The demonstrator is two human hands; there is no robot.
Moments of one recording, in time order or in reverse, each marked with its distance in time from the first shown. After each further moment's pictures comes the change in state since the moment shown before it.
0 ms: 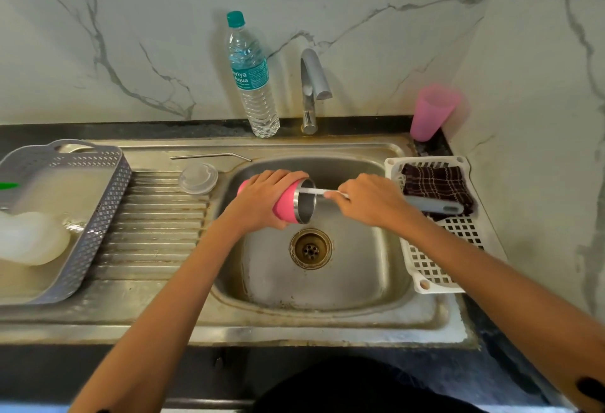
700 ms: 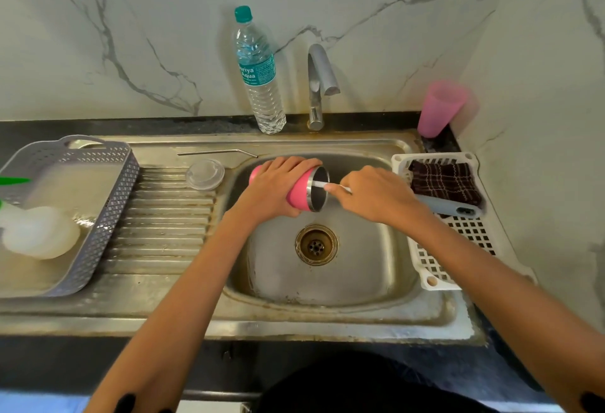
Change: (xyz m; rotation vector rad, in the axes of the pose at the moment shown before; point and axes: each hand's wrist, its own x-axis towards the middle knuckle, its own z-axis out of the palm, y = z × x) left_hand 0.011 0.004 -0.005 0.087 0.032 -0.003; right_hand -0.008 -0.018 -0.027 0.061 -0.015 0.020
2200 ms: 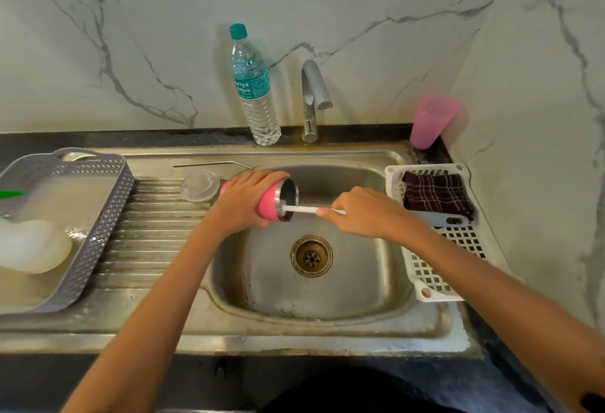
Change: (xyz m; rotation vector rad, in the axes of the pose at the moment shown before) left_hand -0.018 -0.038 -0.004 -0.035 0.008 -0.042; right_hand 0.002 0.004 0.008 0.138 -0.149 -0.028
